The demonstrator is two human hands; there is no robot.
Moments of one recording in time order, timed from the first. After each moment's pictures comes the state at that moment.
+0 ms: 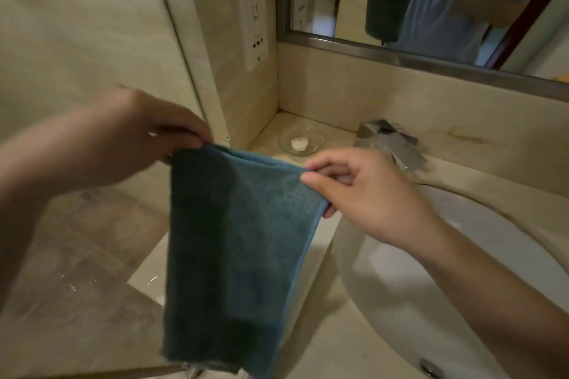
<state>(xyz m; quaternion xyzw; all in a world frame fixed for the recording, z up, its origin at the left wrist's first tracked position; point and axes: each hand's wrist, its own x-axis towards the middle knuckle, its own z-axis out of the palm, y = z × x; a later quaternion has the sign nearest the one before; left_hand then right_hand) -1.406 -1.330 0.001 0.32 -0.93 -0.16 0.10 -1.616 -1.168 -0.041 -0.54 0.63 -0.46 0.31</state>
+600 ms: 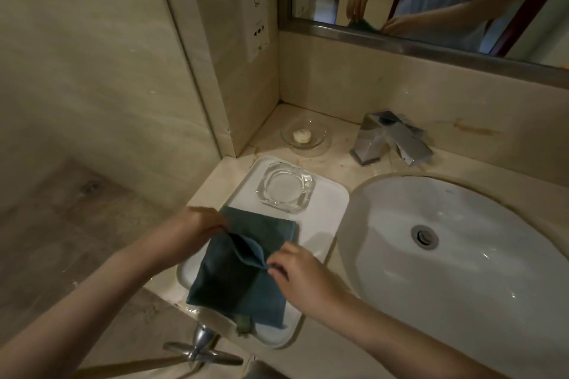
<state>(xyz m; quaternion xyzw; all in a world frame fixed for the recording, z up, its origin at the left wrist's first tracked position) -1.391 -1.311 -0.147 0.23 -0.95 -0.19 0.03 -1.558 -1.163 -0.198 -0.63 0.69 -0.23 0.27</state>
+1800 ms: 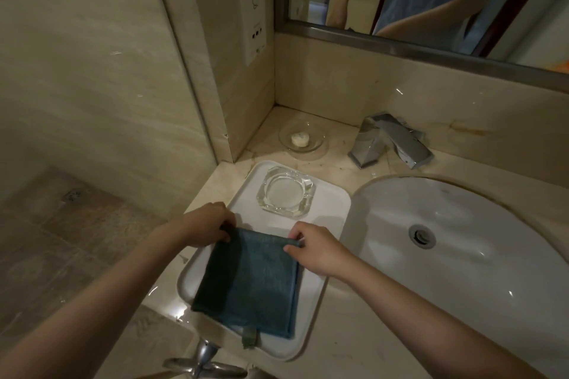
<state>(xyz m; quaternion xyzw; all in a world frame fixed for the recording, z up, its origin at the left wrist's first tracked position) -1.428 -1.368 -0.195 0.30 -0.90 -0.21 -0.22 -1.592 -1.206 -0.199 -0.48 0.76 -0.18 0.39</state>
